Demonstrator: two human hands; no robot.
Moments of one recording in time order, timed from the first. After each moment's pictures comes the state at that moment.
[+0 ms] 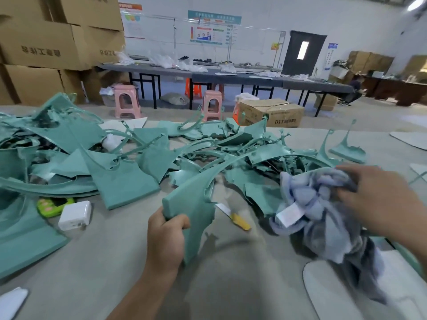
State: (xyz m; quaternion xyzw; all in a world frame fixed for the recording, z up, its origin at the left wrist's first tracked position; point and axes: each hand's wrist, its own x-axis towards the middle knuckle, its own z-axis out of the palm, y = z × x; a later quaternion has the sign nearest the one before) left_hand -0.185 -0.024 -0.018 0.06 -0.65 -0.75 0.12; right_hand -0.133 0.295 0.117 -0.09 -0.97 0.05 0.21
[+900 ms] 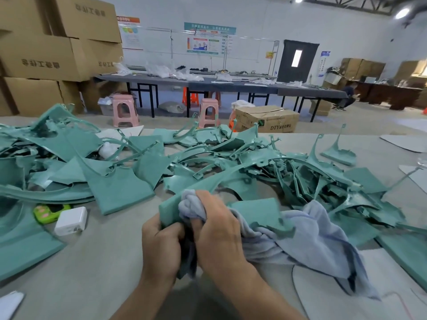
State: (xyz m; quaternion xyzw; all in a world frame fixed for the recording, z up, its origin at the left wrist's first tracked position) left_hand -0.166 -0.014 -0.015 0.02 -0.63 -0.76 0.14; right_hand -0.146 0.091 0.025 0.13 -0.86 0.41 0.29
